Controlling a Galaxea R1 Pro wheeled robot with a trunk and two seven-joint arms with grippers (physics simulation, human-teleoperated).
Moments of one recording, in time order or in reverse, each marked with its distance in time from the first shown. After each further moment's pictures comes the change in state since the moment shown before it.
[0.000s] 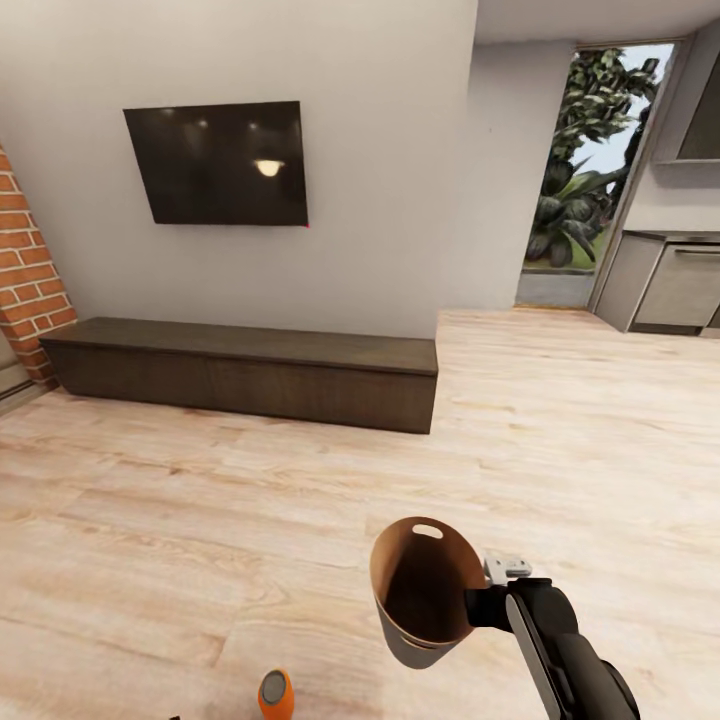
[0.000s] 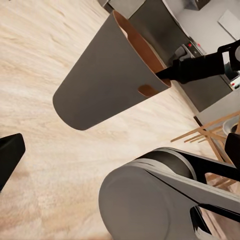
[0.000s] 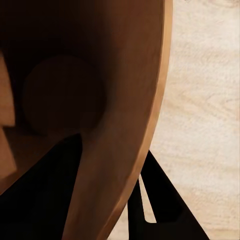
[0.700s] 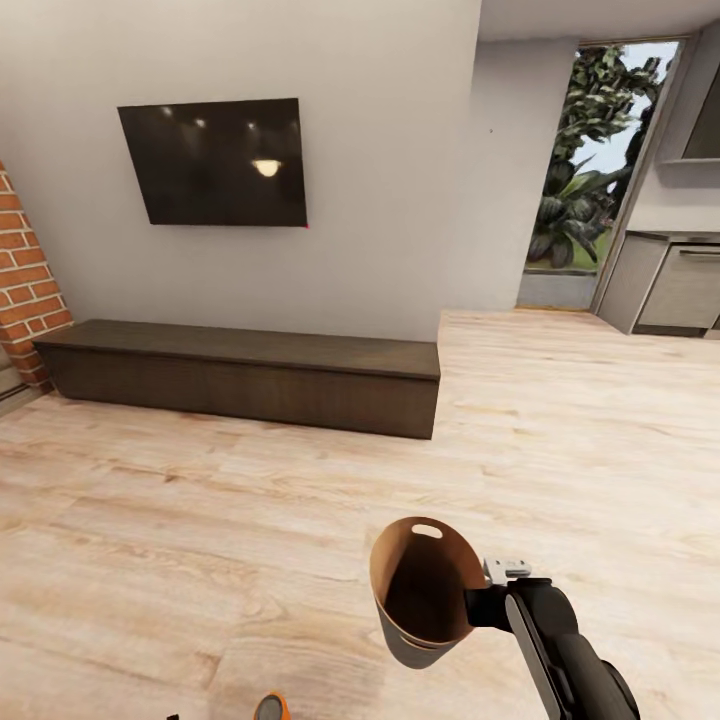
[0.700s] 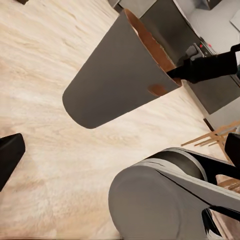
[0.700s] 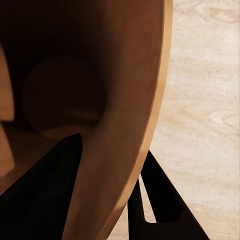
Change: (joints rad) left arm 0.000 0.000 -0.003 -0.001 -0.002 0.000 0.041; right arm 0.000 0.000 0.001 -0.001 -0.004 0.000 0.000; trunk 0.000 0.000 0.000
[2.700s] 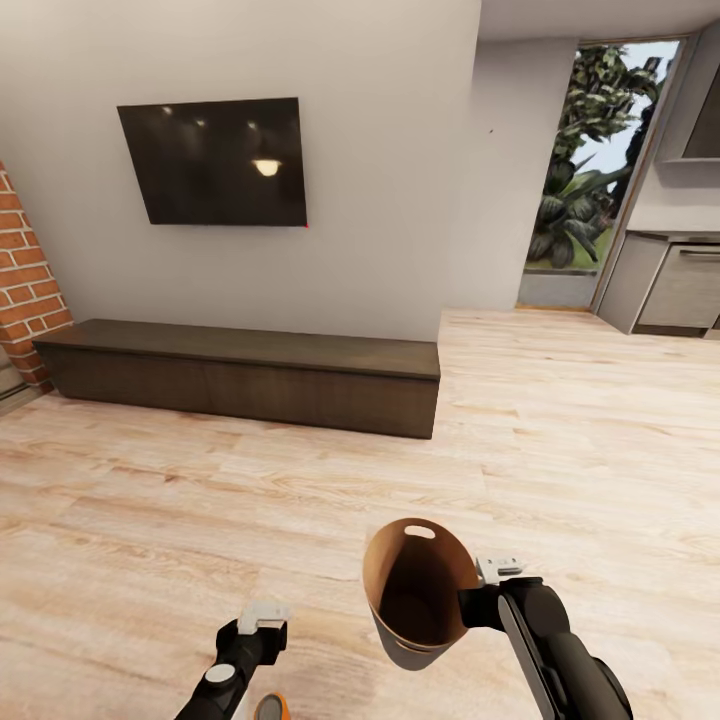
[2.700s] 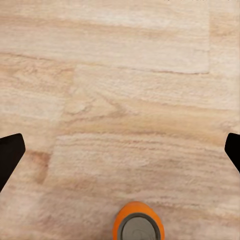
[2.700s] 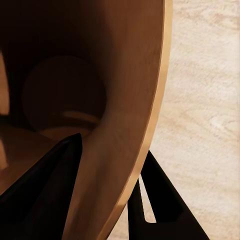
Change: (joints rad) left arm -0.474 -0.300 -0.405 0.443 -0.390 -0.114 1.527; right arm -0.001 -0.001 0.045 -0.002 0.007 0.000 -0.003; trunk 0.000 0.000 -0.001
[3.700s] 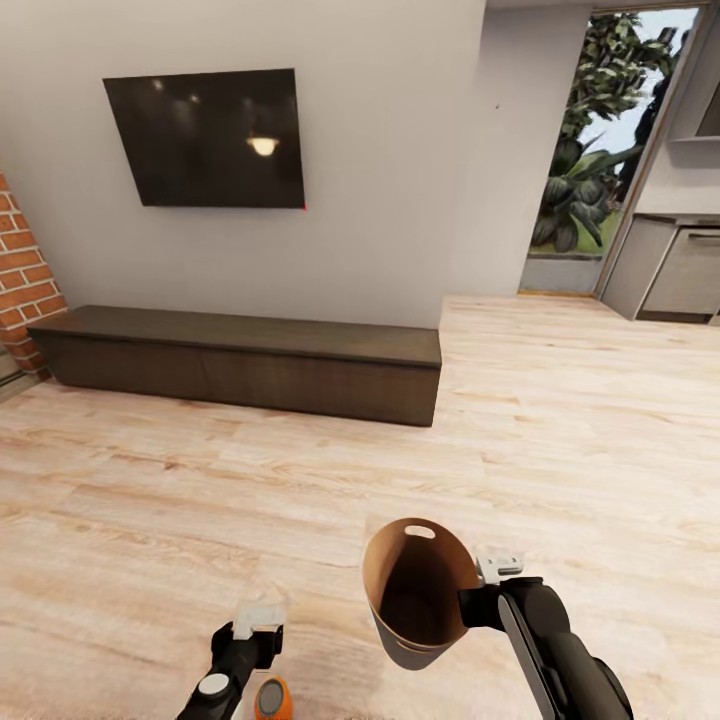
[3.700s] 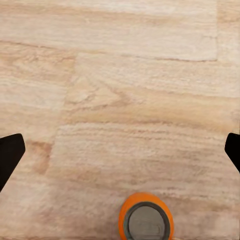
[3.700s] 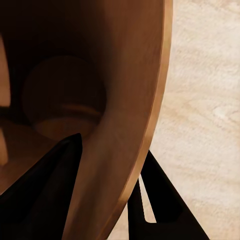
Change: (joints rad) left arm 0.000 0.015 0.002 0.043 0.000 -0.077 -0.001; right arm 0.000 0.000 0.000 -0.002 0.002 0.000 0.000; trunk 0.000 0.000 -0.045
